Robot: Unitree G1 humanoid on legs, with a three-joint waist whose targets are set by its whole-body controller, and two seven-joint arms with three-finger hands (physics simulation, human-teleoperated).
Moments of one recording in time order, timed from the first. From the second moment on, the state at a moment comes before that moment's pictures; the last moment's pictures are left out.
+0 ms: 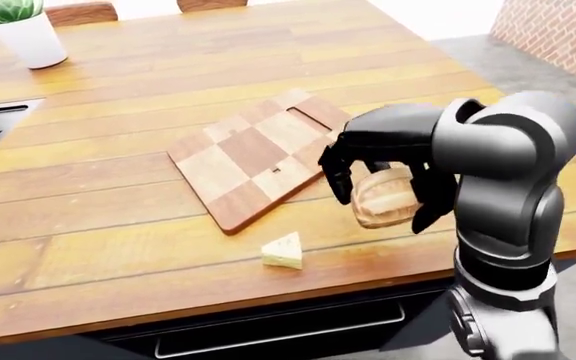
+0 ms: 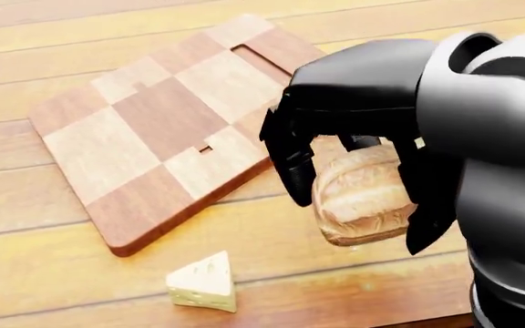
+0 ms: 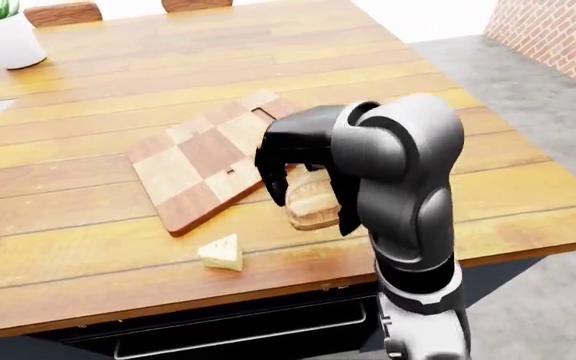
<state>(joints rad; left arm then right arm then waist) -0.33 0.91 0.81 -0.55 -1.04 0.56 0.38 -0.92 -0.32 0.07 -0.39 -0.90 0.17 1.61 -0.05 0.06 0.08</state>
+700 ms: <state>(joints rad) -0.32 0.90 0.83 -0.54 -1.03 0.56 0.37 -1.73 -0.27 0.03 1.09 -0.97 -0.26 0.96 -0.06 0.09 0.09</state>
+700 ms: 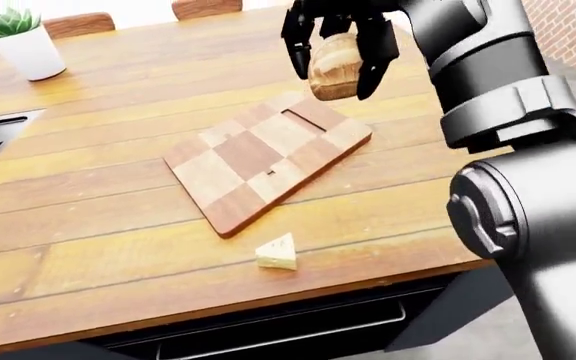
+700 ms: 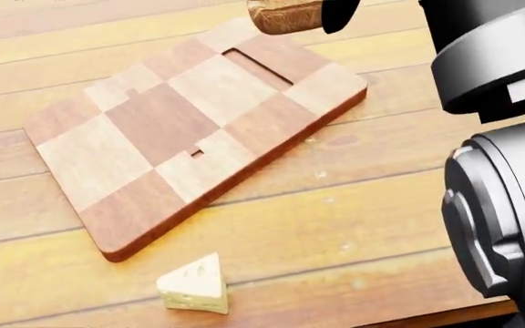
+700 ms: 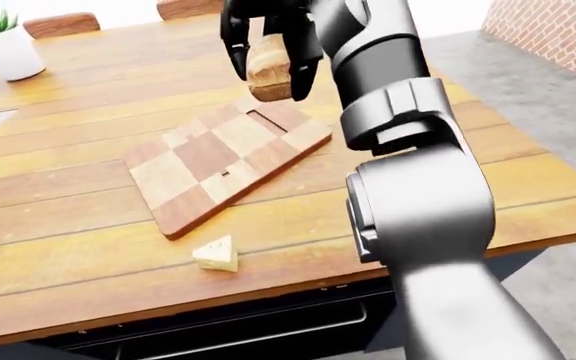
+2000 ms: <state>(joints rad) -0.26 0.88 0.90 -0.53 -1.02 0.56 0.32 -1.63 -0.16 -0.03 1.40 -0.97 0.01 0.32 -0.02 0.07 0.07</state>
